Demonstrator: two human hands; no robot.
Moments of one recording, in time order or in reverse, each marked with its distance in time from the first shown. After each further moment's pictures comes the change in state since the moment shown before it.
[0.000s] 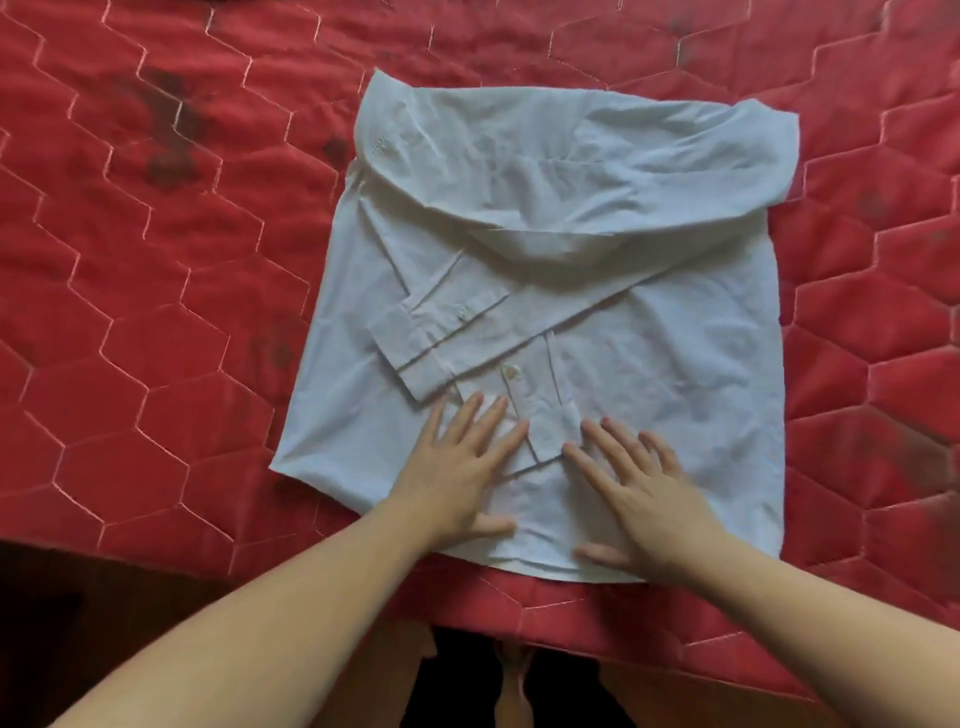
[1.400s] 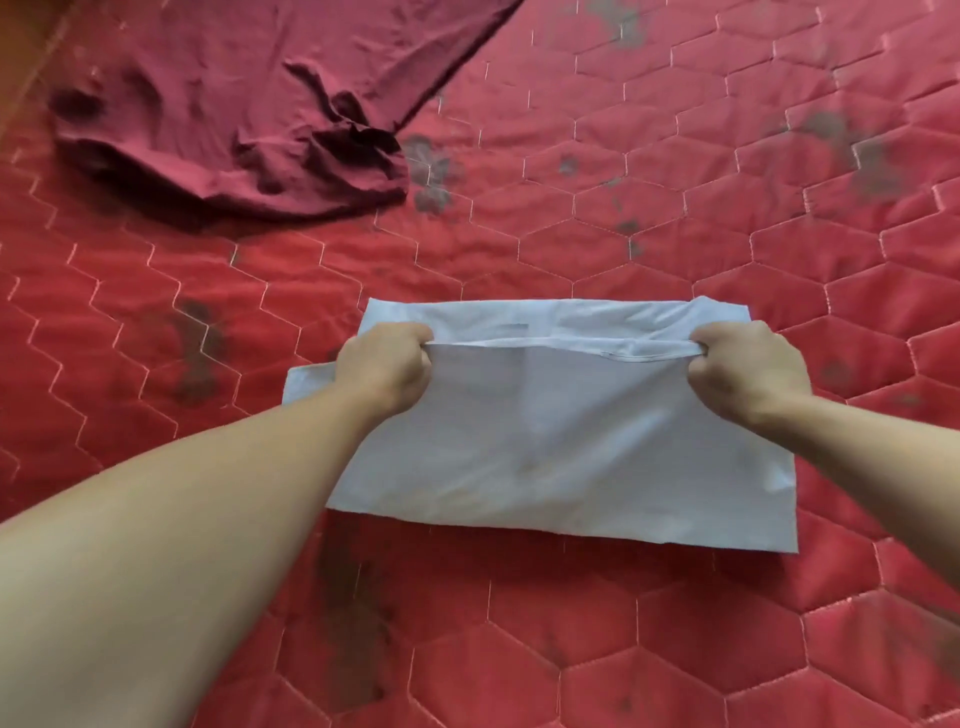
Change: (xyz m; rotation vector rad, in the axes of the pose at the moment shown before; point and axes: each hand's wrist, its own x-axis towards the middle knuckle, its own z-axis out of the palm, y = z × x) left_hand 0.149 -0.143 -0.242 -0.184 0.351 -0.461; right_hand 0.135 0.184 -0.192 0.277 0.392 0.686
